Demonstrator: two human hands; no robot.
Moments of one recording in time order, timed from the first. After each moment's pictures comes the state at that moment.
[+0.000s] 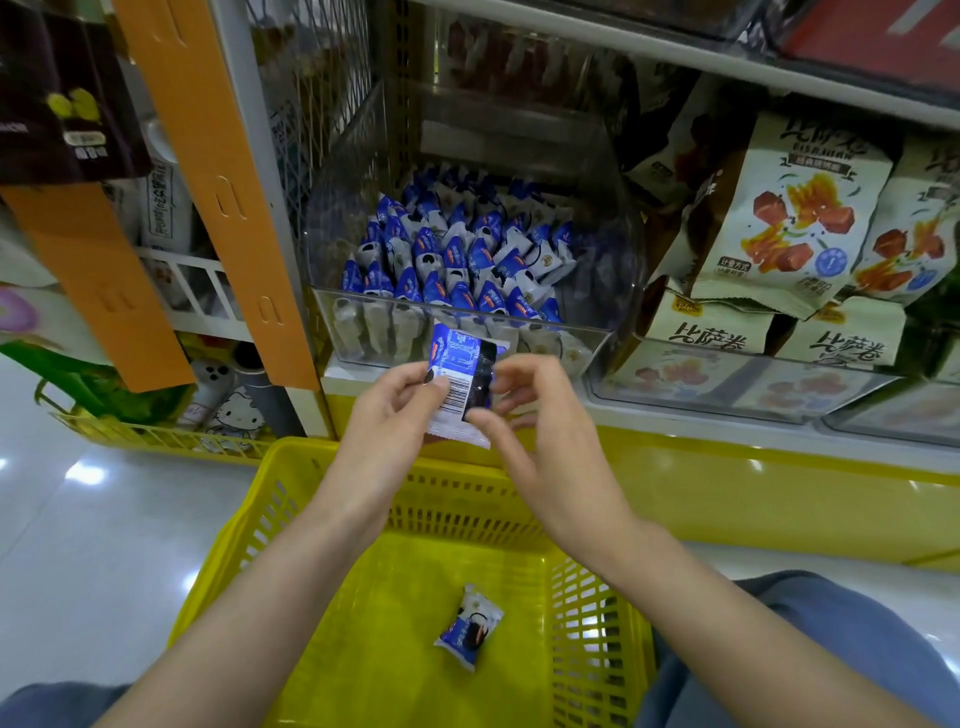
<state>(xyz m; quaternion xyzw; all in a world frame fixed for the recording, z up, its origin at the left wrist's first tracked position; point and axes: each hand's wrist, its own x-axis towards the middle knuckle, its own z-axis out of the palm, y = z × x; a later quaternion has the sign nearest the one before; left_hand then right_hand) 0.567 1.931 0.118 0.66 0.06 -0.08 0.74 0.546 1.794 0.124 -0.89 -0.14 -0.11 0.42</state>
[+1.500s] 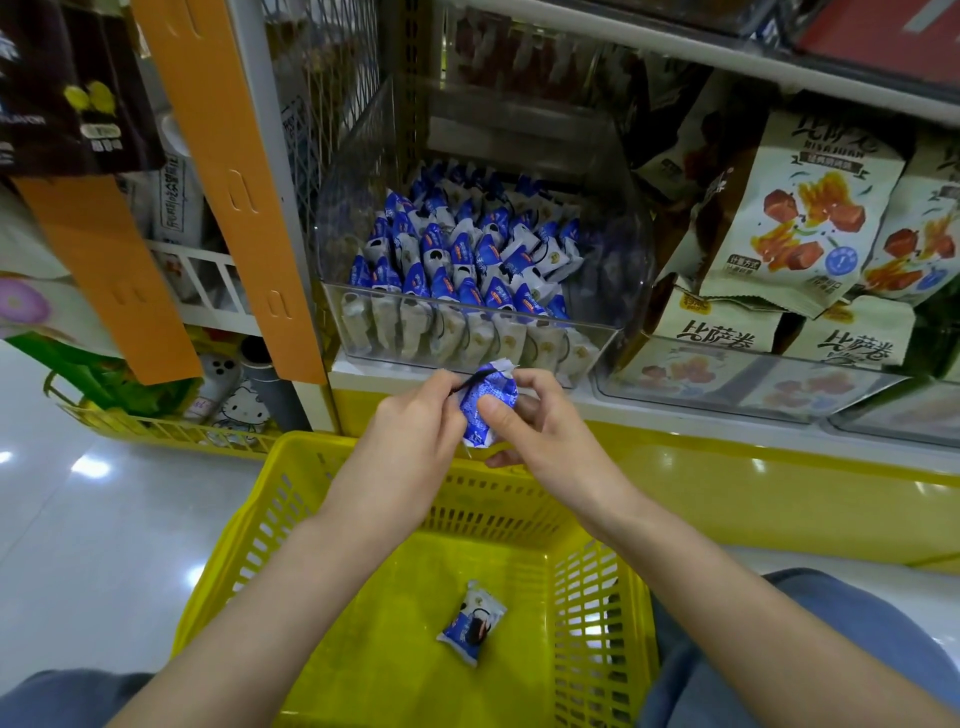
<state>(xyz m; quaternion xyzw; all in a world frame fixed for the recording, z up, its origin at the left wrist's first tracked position) 0.559 1.937 0.110 0.90 -0.14 0.06 0.41 0.556 1.795 0.121 -0.73 0.00 0.12 0.67</state>
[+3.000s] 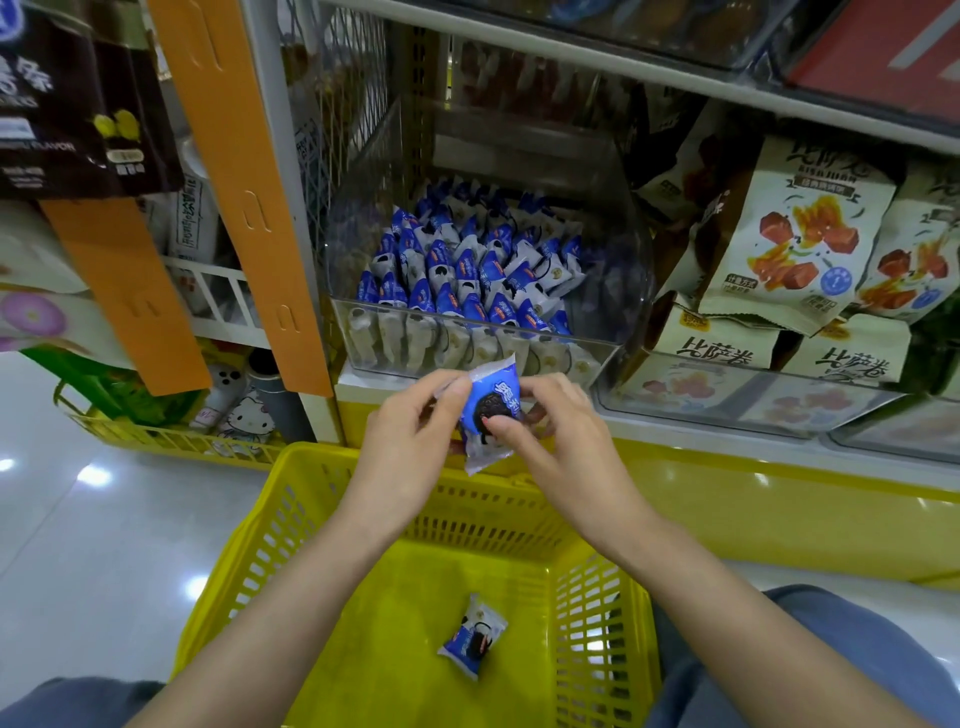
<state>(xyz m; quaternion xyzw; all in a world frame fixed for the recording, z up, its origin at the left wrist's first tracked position) 0.564 1.932 0.121 0.76 -0.05 0.00 0.64 0.557 1.784 0.119 -0.91 -0.11 -0.08 0.39</state>
